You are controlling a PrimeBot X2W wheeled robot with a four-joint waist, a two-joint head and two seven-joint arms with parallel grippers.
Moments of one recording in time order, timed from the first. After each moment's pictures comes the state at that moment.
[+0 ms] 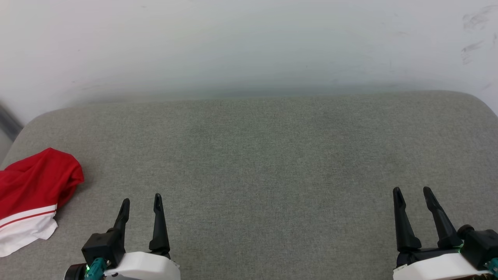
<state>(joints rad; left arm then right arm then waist) 0.06 0.14 -0.15 0.00 -0.32 0.18 -0.20 0.08 -0.05 -0.02 -0.01 0.24 0.13 -0.19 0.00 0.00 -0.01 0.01</state>
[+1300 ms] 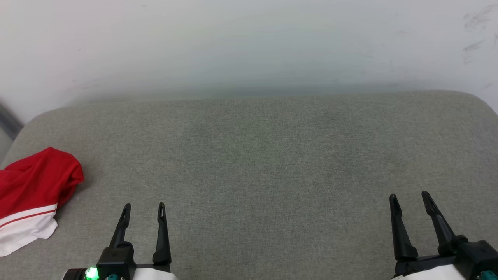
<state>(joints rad) 0.11 0.07 -0.07 0.00 -0.05 0.10 -0.26 0.12 -0.05 -0.01 -0.03 0.11 0.13 -0.26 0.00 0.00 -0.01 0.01</state>
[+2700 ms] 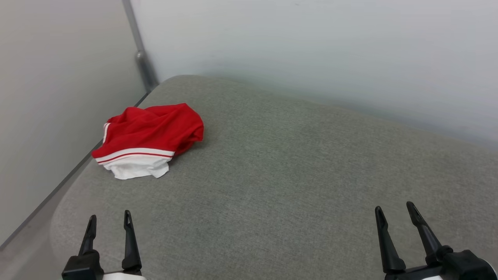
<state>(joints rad) 0.14 0.05 0.08 0.02 -0.06 0.05 -0.26 0.17 -0.05 0.04 -0.04 0.09 0.13 -0.26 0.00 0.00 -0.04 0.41</state>
